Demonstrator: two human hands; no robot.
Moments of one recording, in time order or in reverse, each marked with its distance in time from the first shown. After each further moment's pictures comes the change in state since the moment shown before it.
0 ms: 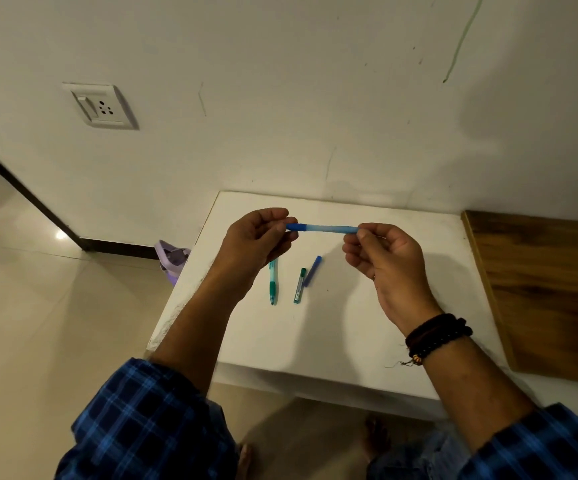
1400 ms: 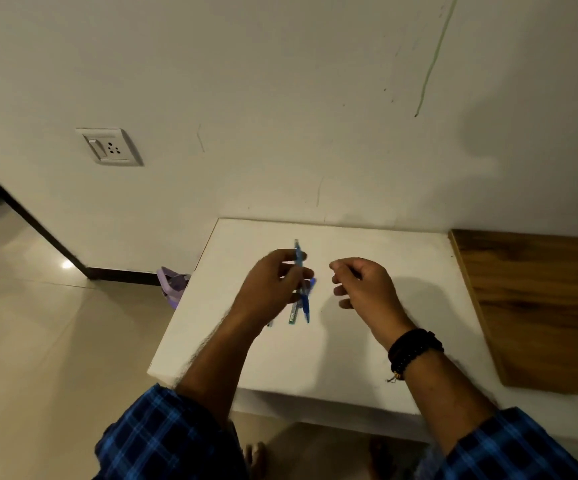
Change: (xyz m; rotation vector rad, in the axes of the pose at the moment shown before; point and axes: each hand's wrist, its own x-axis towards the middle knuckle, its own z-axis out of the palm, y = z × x) left_hand -0.019 -0.015 0.027 0.464 -0.069 0.033; right_hand 0.001 0.015 -0.002 -0.512 -0.094 -0.023
